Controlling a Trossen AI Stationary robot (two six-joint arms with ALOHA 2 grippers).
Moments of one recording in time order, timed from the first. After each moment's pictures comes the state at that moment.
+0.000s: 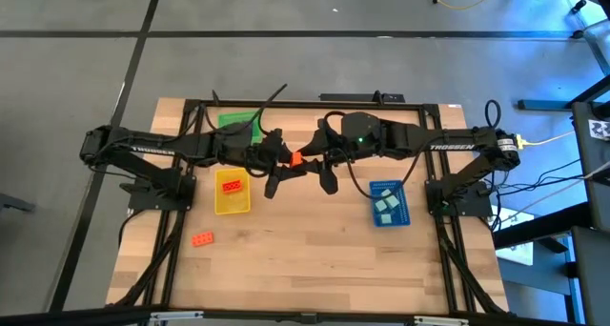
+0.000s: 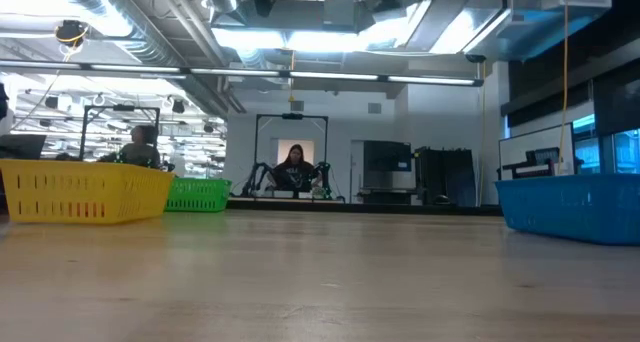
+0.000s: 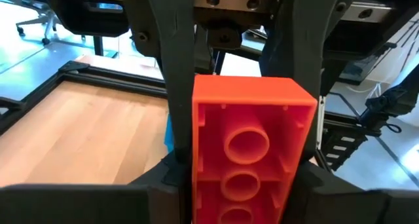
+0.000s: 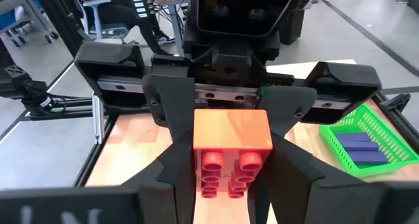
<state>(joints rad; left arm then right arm) 0.02 1.26 1.02 0.06 0.06 -0.24 -0.02 1.56 1.48 -0.25 -0.11 0.10</state>
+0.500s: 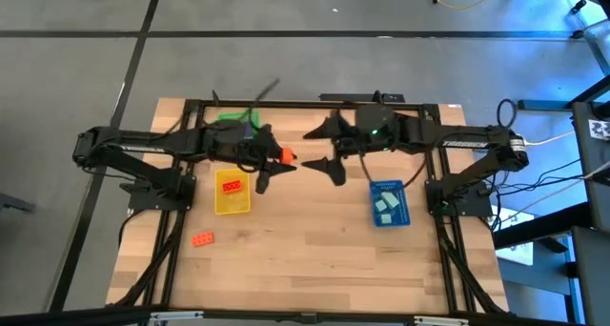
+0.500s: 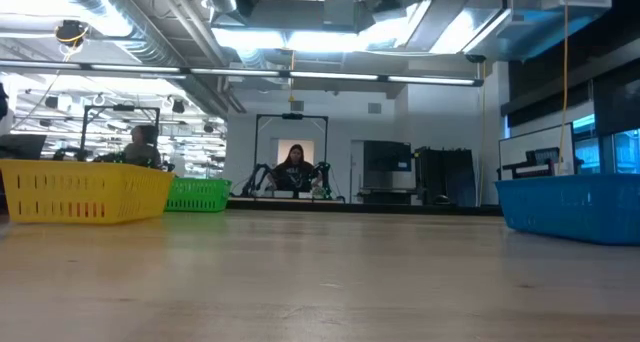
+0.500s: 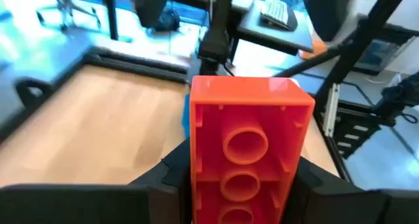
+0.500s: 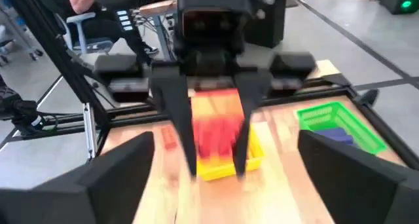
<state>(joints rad) 0.04 1.18 1.02 -0.08 0.04 -0.22 -0.04 1.49 1.48 -0.30 -0.07 0.15</state>
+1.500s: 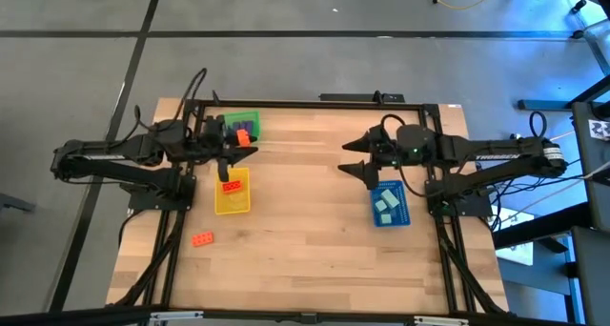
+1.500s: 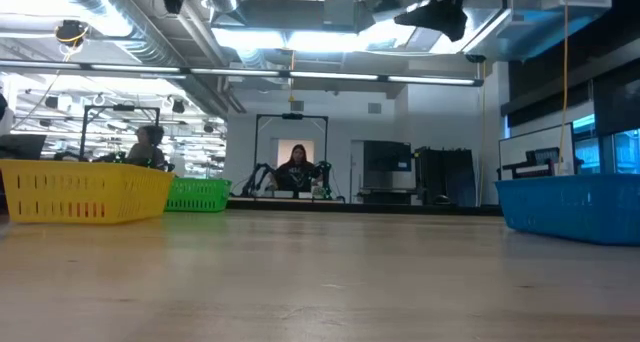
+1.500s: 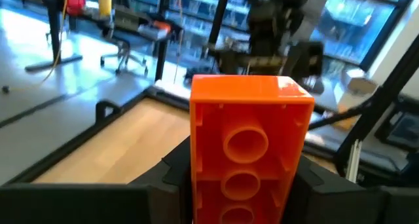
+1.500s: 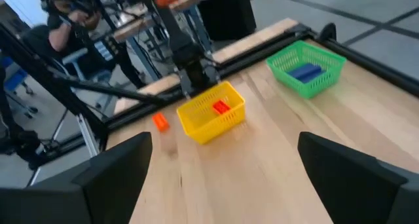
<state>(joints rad) 0.06 0.71 0.74 -0.06 -0.16 -0.29 -0.03 1.07 0.90 -0.12 0.05 0.44</state>
